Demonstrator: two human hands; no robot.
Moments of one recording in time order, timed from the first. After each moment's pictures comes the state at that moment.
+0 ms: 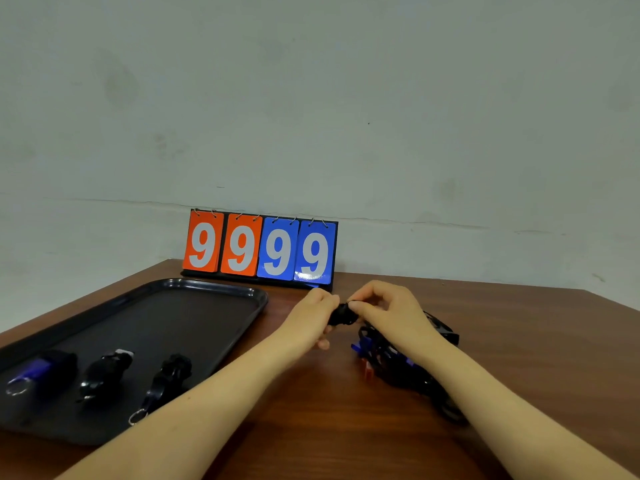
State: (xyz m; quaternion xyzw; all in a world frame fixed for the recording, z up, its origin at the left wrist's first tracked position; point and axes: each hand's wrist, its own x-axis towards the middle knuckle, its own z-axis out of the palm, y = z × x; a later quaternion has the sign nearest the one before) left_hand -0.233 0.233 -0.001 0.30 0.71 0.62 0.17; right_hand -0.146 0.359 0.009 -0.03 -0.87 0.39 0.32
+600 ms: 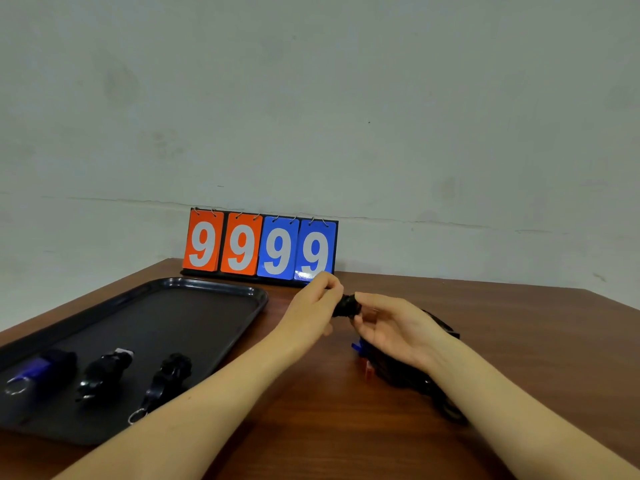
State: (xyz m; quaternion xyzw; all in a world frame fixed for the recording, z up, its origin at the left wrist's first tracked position) left_hand -0.230 0.229 0.003 0.41 0.69 0.60 0.04; right_hand -0.145 0.358 0.013 -0.05 -0.49 0.87 0.07
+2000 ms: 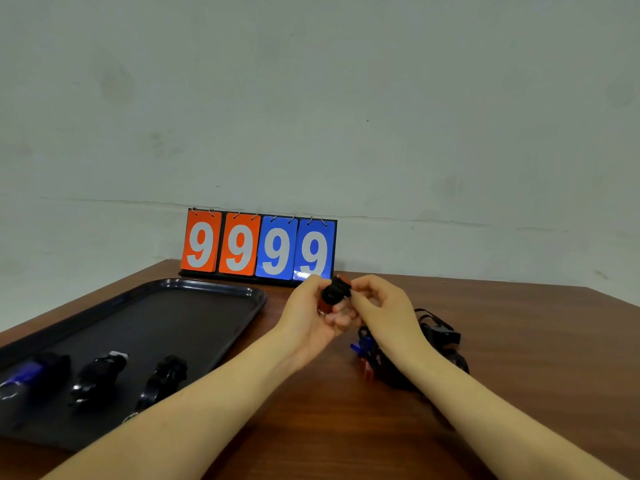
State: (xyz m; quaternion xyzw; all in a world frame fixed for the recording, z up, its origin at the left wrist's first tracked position) left_hand -0.216 0.230 0.011 0.24 0.39 0.82 0.35; right_hand -0.147 0.333 0.009 -0.03 -0.79 0.49 0.36
